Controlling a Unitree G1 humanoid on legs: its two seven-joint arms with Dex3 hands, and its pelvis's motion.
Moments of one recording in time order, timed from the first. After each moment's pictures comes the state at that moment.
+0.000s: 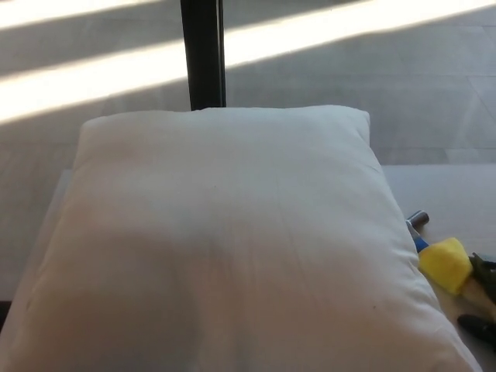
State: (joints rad) left_arm 0.07 0.64 0.47 1.30 -0.13 -0.14 -0.08; right_arm -0.45 -0.67 0.53 0.71 -0.56 0.09 -0.08
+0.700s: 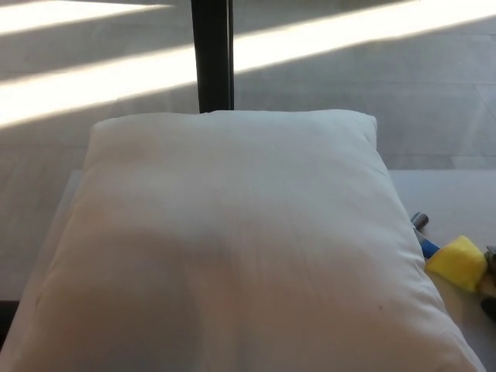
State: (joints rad) left_arm 0.09 0.64 0.44 1.30 -0.14 -0.17 -0.08; right_arm -0.52 -0.60 0.56 0.92 -0.69 0.12 -0.32
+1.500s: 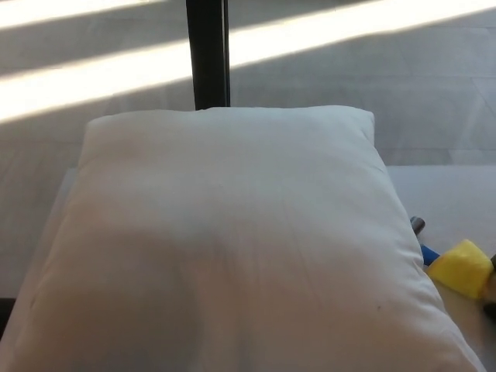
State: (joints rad) left_arm 0.09 0.64 0.45 1.31 -0.14 -0.17 -0.09; right_arm -0.46 -0.62 0.27 0.88 -0.55 -0.14 -0.28
